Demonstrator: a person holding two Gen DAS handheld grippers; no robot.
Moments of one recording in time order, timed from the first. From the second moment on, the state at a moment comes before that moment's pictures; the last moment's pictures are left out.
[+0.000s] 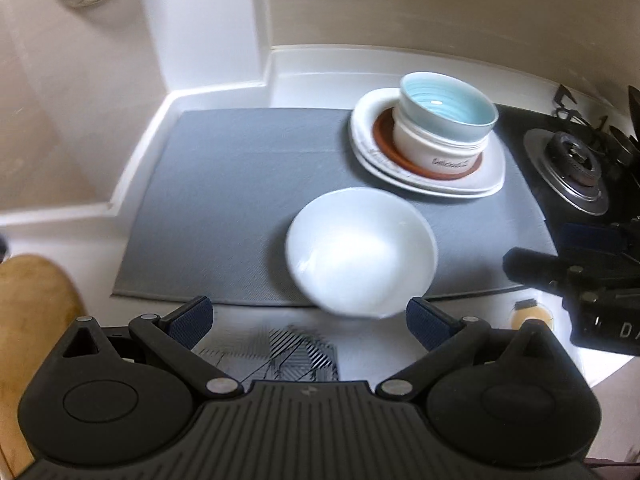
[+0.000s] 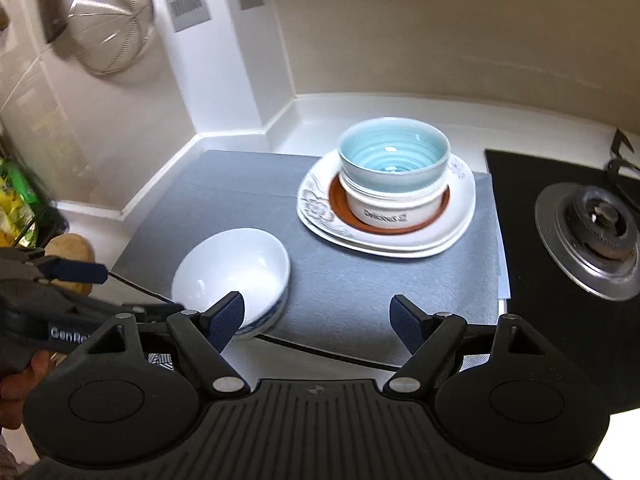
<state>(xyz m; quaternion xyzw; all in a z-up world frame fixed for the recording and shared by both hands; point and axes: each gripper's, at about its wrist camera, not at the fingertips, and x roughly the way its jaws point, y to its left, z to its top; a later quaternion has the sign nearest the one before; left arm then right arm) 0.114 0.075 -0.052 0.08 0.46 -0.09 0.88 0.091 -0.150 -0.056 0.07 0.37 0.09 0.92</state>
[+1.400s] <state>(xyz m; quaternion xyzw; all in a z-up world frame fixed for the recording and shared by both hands) 0.115 0.095 -0.058 0.08 0.48 -0.06 0.87 0.091 -0.124 -0.058 0.04 0.39 0.11 0.91</state>
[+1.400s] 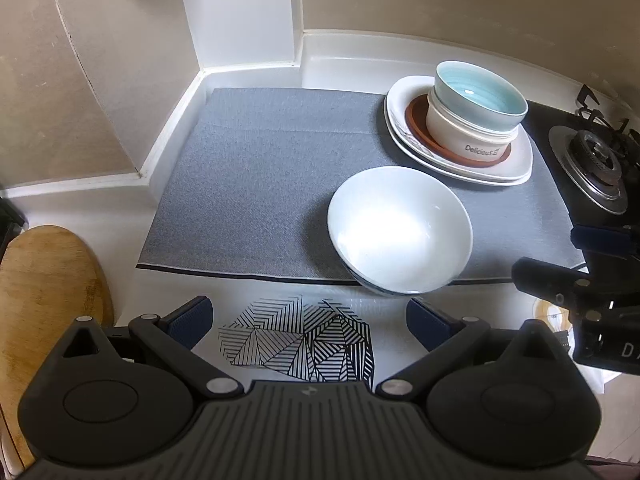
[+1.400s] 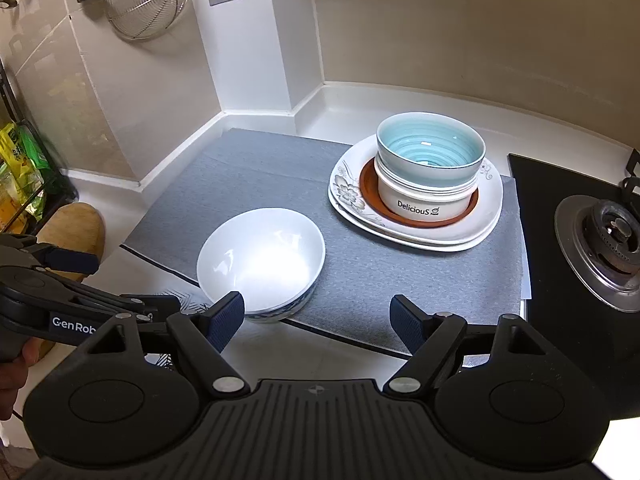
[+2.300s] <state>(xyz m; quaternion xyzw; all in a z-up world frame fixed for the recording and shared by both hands) 0.207 0.088 -0.106 0.08 0.54 -0.01 0.84 0.178 -0.118 -0.109 0.03 0.45 0.13 0.88</state>
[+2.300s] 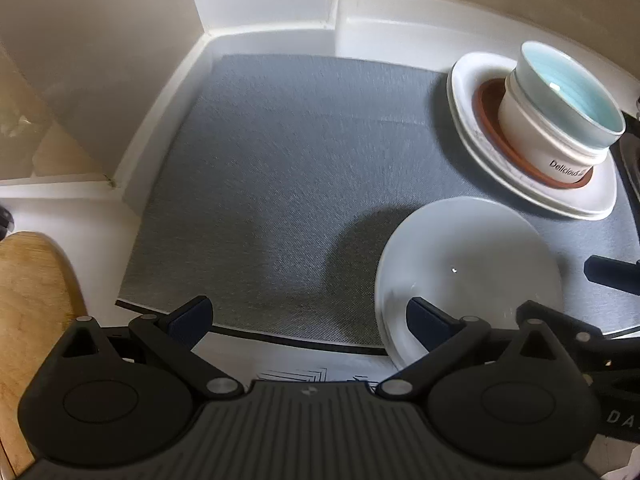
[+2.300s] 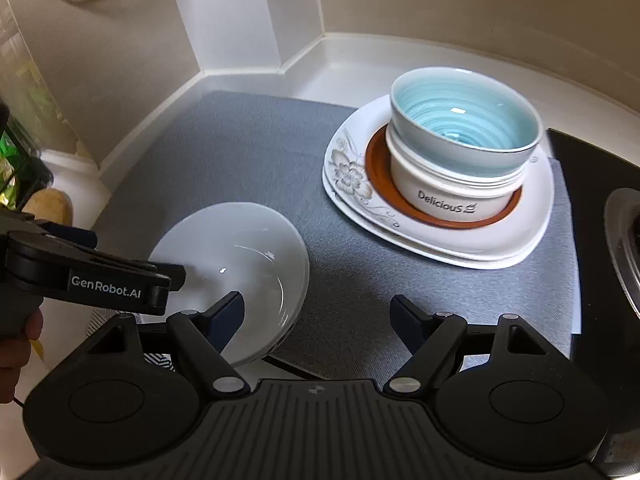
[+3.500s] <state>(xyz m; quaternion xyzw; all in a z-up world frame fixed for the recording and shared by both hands) 0.230 0.087 -0.119 0.02 0.56 -0.11 0.82 0.204 -0.097 -0.127 0.01 0.48 0.15 0.86</state>
